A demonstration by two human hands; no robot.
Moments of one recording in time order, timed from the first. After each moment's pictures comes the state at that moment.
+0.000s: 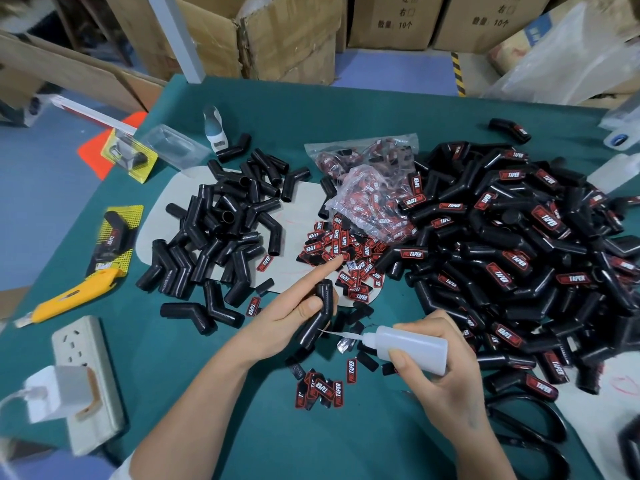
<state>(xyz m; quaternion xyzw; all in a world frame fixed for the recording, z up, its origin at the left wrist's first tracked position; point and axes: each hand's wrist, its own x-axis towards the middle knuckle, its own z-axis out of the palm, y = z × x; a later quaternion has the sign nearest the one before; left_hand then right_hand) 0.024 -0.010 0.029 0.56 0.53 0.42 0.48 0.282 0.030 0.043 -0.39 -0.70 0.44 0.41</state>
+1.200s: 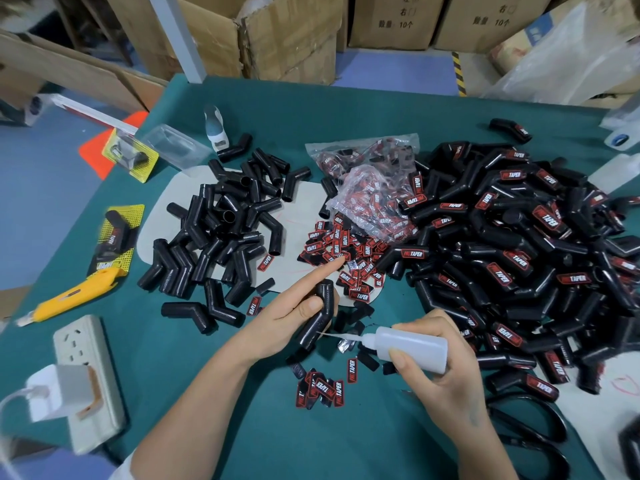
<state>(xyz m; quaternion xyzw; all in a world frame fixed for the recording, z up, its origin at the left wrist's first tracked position) 0.024 -0.010 0.027 0.56 0.54 0.41 0.48 0.283 0.030 0.043 -0.39 -0.70 0.45 0.40</state>
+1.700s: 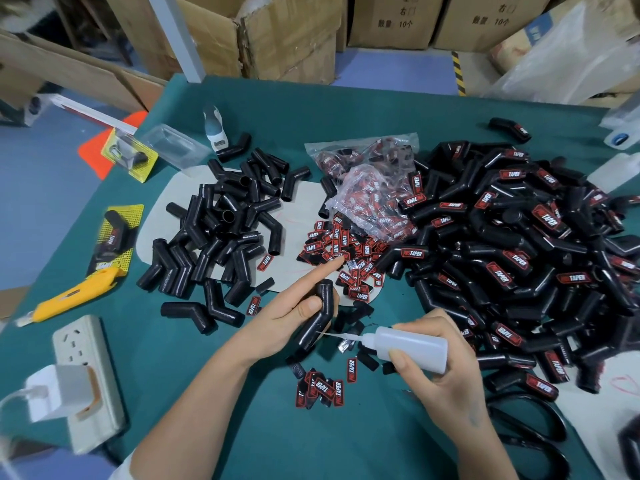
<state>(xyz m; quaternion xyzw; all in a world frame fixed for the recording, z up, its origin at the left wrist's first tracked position) 0.021 -0.012 0.020 0.54 0.54 0.41 0.49 0.284 0.031 0.043 -0.38 -0.71 0.44 0.40</state>
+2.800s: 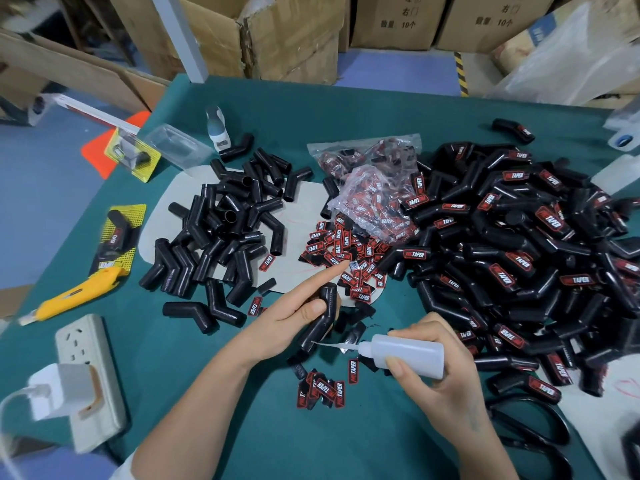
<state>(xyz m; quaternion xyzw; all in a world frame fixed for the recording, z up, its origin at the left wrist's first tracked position) 0.023 -0.009 0.028 0.57 0.51 0.42 0.49 0.284 0.030 0.041 -0.36 -0.73 0.45 0.38</state>
